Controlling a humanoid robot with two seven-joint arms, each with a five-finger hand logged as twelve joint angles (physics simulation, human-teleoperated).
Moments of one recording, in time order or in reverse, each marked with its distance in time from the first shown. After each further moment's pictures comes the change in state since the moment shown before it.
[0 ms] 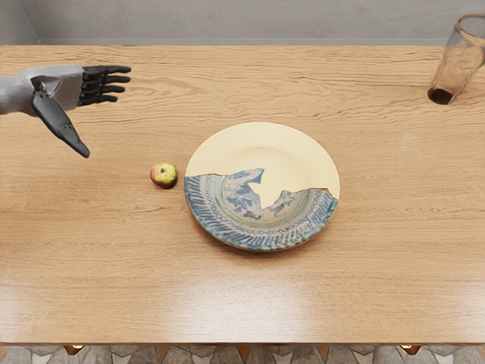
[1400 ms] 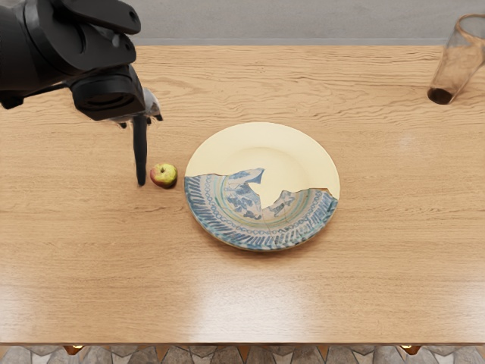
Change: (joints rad) left arm -0.514 -0.739 0.337 -0.262 -0.438 0.445 1.023; right arm 0.000 0.000 -0.001 -0.001 0.000 0.000 0.000
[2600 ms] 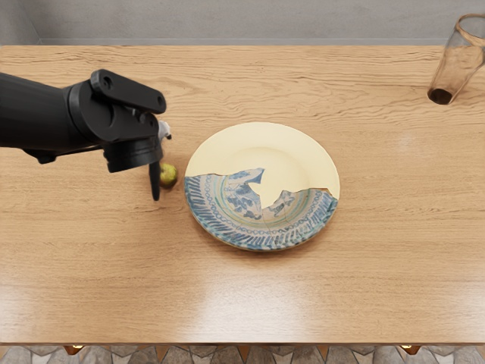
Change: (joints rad) left arm 0.245 0.000 -0.145 -0.001 0.211 0.364 0.023; right arm 0.000 0.000 0.000 0.000 0.000 0.000 0.000
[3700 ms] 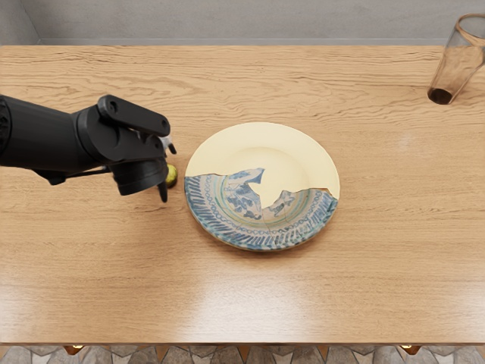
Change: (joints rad) left arm 0.103 0.000 -0.056 0.010 0.016 0.148 -0.002; right arm 0.000 0.000 0.000 0.000 0.000 0.000 0.000
